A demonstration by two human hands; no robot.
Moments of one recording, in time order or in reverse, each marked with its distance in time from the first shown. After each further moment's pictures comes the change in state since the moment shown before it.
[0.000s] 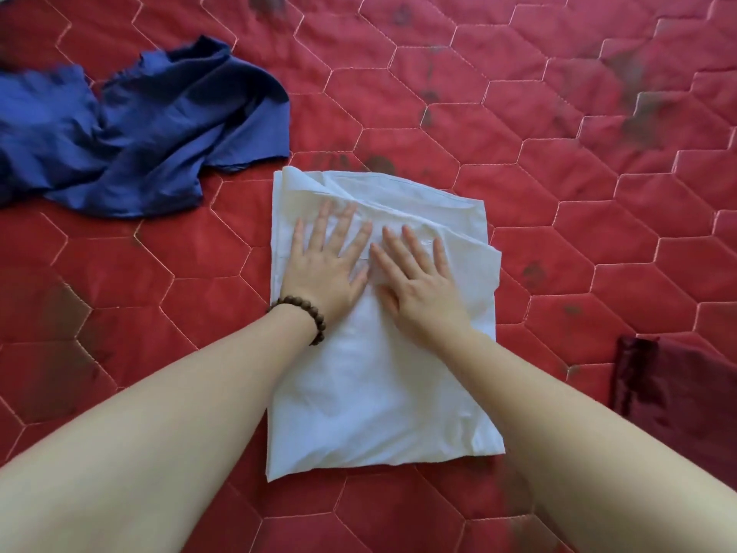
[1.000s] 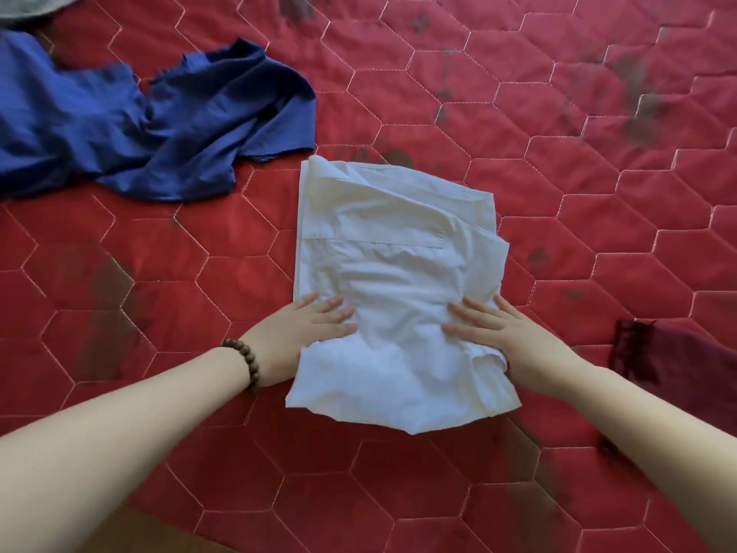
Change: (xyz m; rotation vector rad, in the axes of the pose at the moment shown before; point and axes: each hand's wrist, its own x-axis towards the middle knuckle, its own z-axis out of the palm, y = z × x) left_hand -0.108 -0.046 -0.008 -0.117 -0.315 0.502; right_hand -0.111 0.069 -0.033 0.189 -0.355 -0.262
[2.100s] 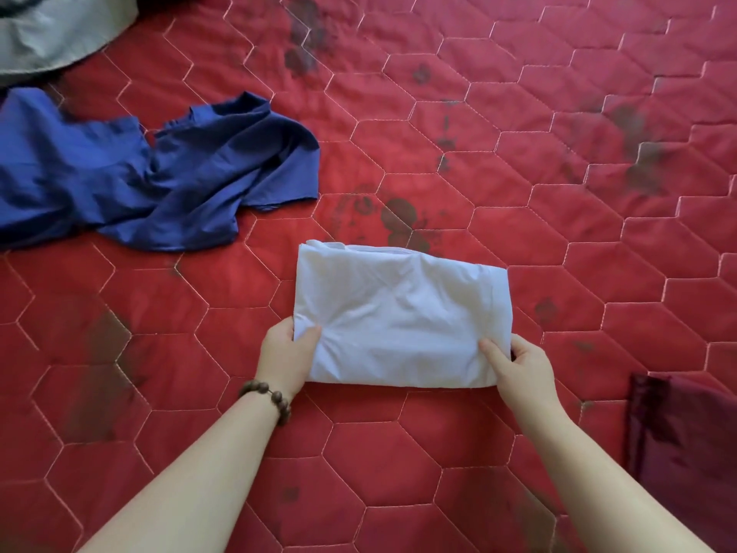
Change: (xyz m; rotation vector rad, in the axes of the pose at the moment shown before) left_hand 0.032 0.000 -0.025 -1.284 0.637 -0.982; right_hand 0.046 -0.022 0.001 0.900 0.688 0.846
